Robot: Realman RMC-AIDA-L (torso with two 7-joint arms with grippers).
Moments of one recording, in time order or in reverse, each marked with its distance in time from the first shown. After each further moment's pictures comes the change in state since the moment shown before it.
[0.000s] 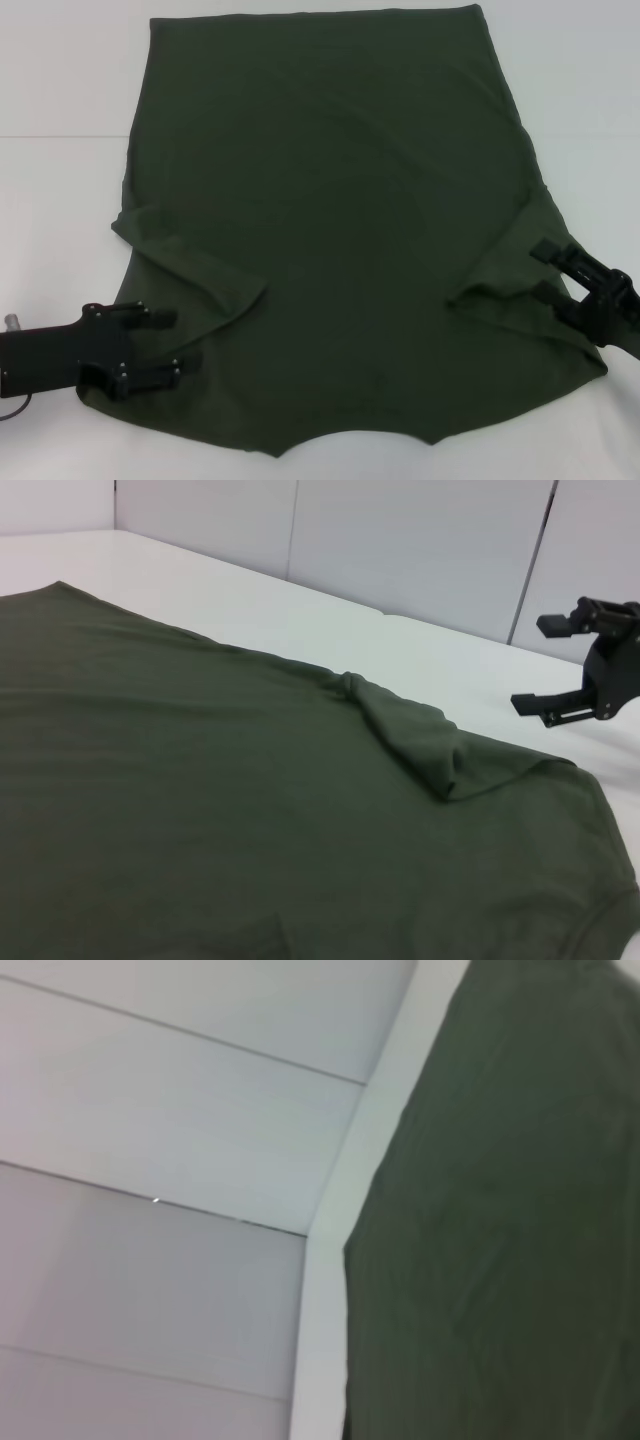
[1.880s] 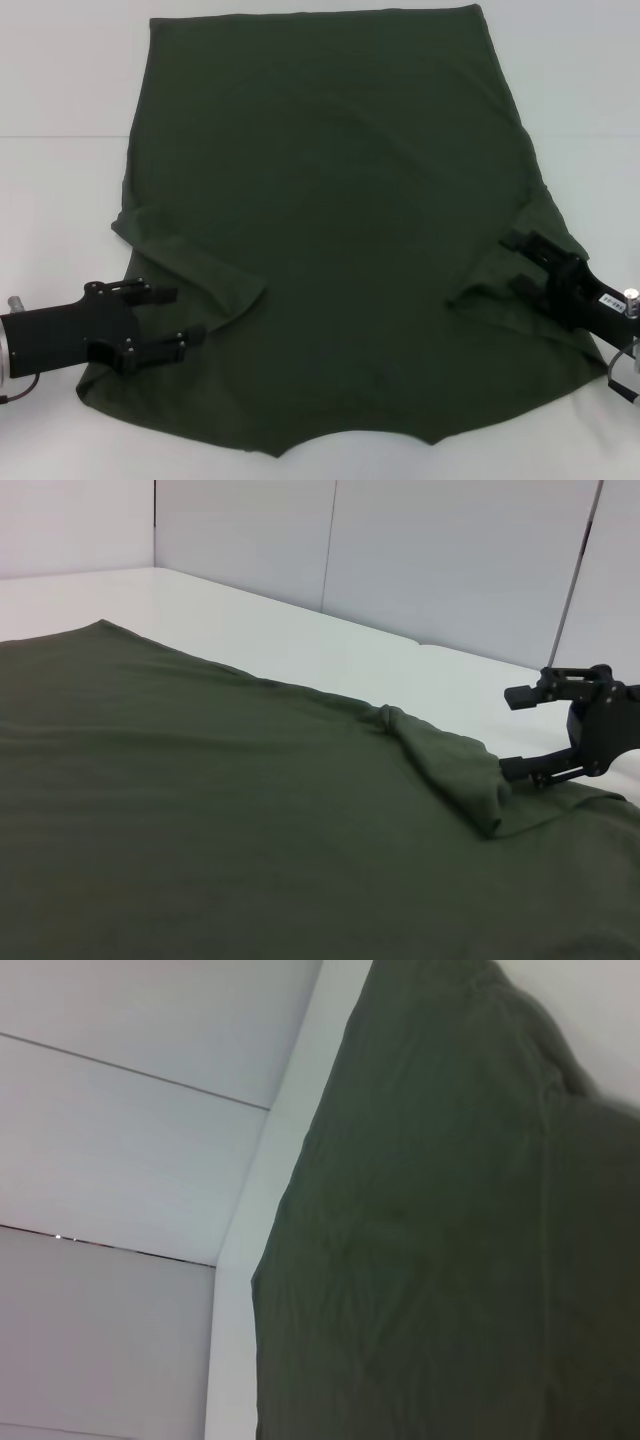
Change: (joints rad) left arm -0.010 -0.011 -0.001 -0.008 -0.051 -0.055 0.016; right arm 0.110 0.007 0.026 0.091 -0.004 0.242 -0.013
